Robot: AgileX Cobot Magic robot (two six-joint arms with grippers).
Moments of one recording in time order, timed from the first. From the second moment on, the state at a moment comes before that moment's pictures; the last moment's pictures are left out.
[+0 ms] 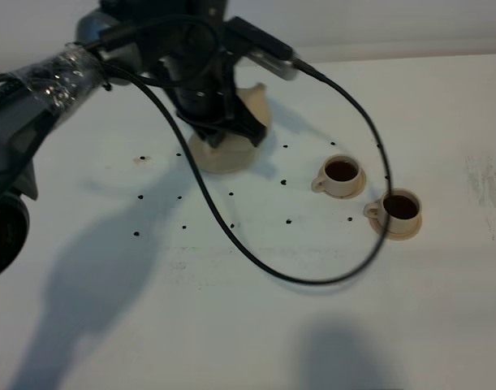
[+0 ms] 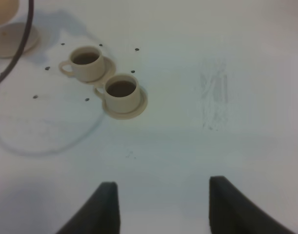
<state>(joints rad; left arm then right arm) -0.55 2.18 -1.99 0.12 1.19 0.06 0.08 -0.01 -0.52 0.10 1.11 -0.05</state>
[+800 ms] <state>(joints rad) -0.45 2.29 -1.99 0.07 1.08 -0.10 0.08 -0.01 -0.52 0.10 1.11 -0.05</state>
